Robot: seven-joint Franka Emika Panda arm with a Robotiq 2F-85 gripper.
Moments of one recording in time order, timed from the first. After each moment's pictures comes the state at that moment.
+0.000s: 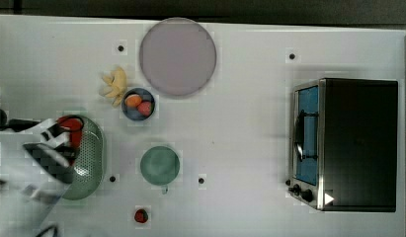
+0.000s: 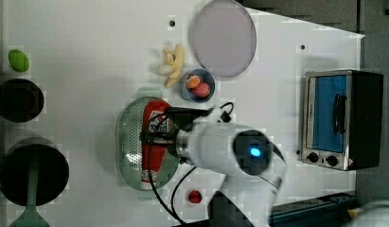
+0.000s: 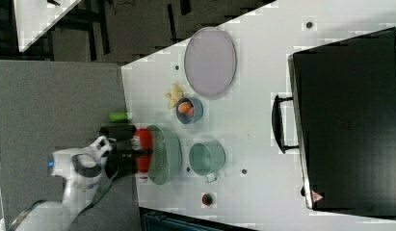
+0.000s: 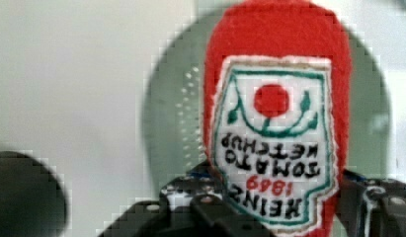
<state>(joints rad) 0.04 0.44 0.72 -2.04 -0.33 0.80 0.28</state>
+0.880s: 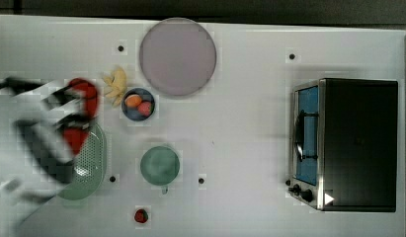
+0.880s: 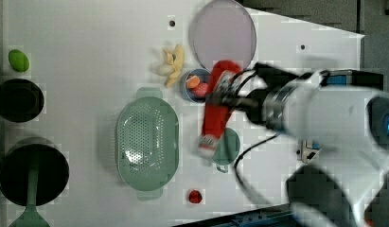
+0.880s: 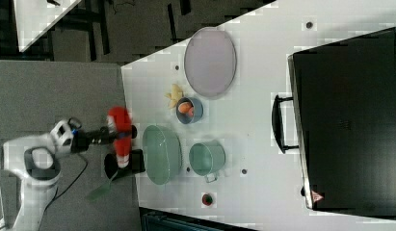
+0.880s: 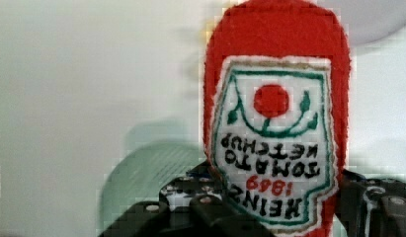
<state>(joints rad) -0.09 0.20 0.66 -1.93 -0.22 0.57 0.10</state>
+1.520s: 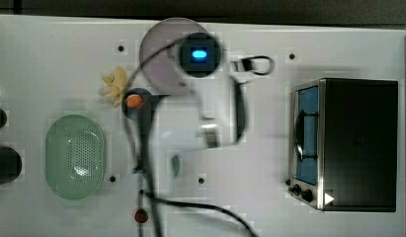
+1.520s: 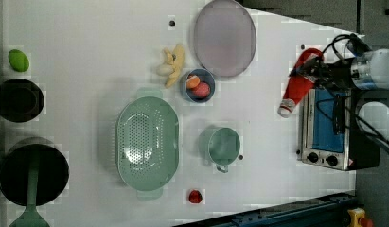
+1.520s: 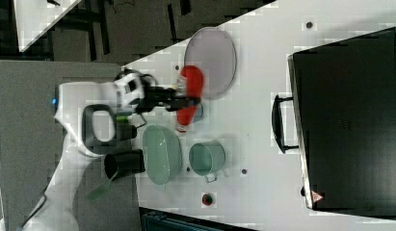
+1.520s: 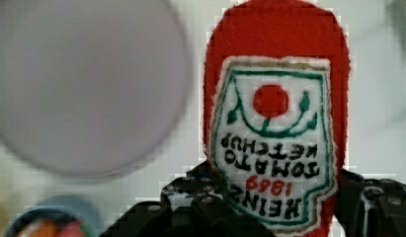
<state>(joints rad) -0.37 0.25 0.38 -1.96 -0.23 0.59 -0.15</state>
